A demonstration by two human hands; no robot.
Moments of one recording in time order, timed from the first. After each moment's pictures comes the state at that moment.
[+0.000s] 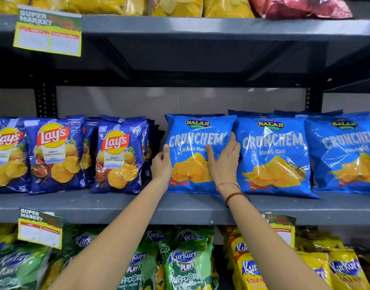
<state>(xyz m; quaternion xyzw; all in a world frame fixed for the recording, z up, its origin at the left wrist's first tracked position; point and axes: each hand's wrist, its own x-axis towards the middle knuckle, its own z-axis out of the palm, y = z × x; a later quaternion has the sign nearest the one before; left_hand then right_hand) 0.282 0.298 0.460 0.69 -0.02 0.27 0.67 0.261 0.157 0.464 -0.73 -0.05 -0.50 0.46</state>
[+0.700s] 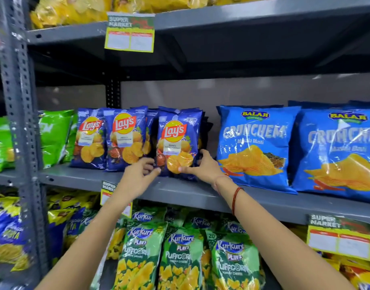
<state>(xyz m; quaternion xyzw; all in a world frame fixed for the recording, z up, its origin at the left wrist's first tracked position) 0.184 0.484 0.421 0.87 -0.01 0.31 0.38 0.251 0.293 0.446 -0.84 -0.20 -0.08 0.51</state>
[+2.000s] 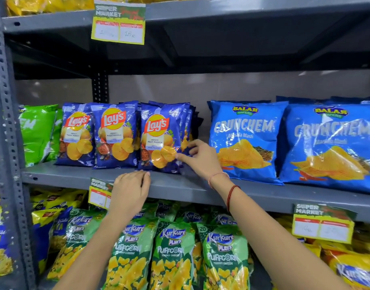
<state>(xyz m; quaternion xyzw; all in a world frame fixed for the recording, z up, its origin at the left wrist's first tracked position) 0.180 0.474 0.380 0.88 -0.03 0.45 0.11 0.229 0.286 0.454 -0.83 -0.22 -0.25 0.45</state>
